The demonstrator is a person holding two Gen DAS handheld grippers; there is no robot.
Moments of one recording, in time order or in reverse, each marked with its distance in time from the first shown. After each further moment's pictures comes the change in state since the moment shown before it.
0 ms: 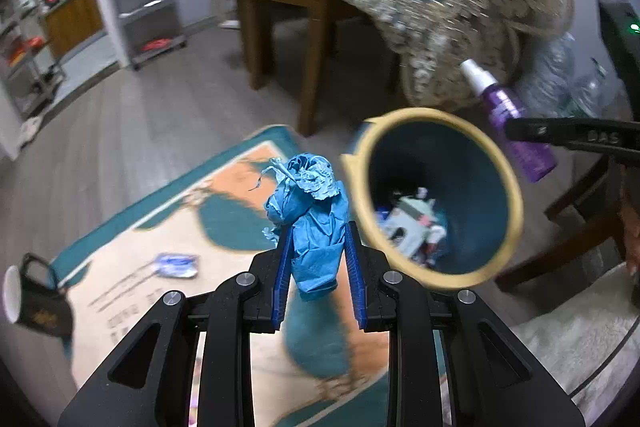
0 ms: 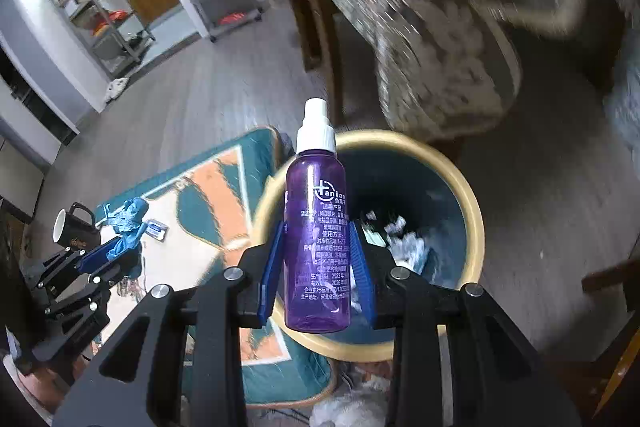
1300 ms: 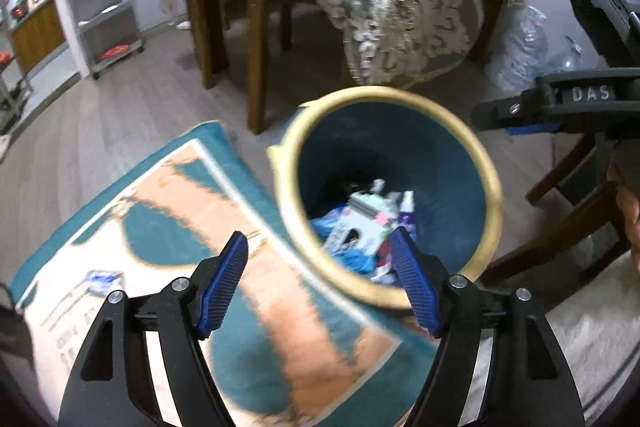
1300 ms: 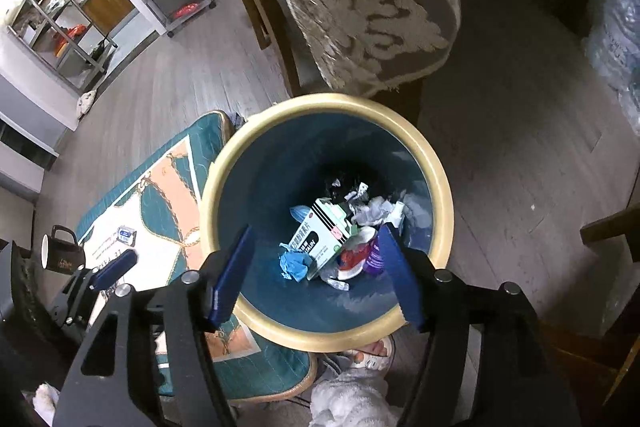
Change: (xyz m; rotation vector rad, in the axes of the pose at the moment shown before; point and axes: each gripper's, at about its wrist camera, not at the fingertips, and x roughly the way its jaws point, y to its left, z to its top) left arm 0.041 -0.039 -0.013 0.057 0.002 -0.056; right arm 0.019 -0.045 -0.004 0.138 0.079 -0.051
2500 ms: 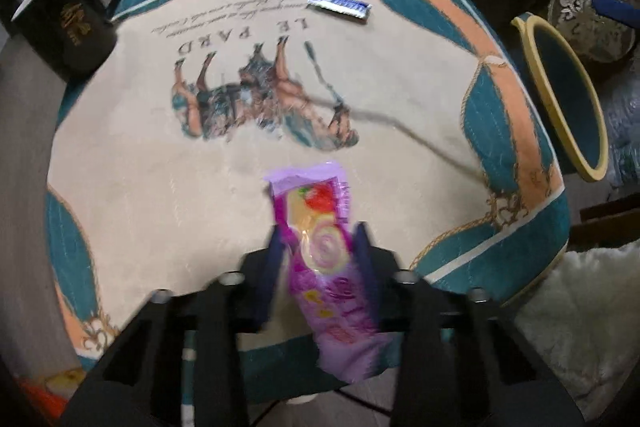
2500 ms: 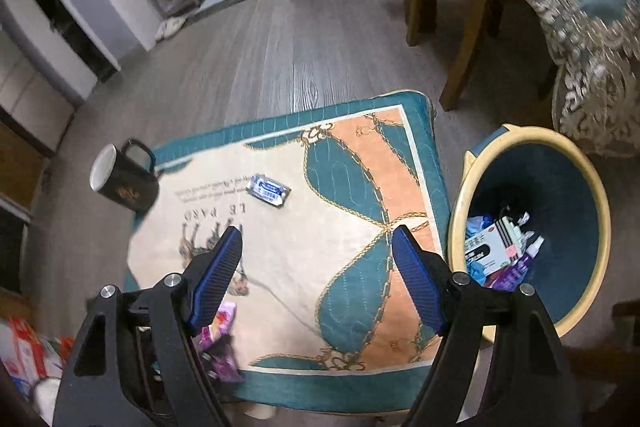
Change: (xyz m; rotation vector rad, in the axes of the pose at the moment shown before) left arm -0.046 0.153 -0.193 -0.463 0.289 0.151; right arm 0.025 0.248 -0.059 -0.361 0.023 0.131
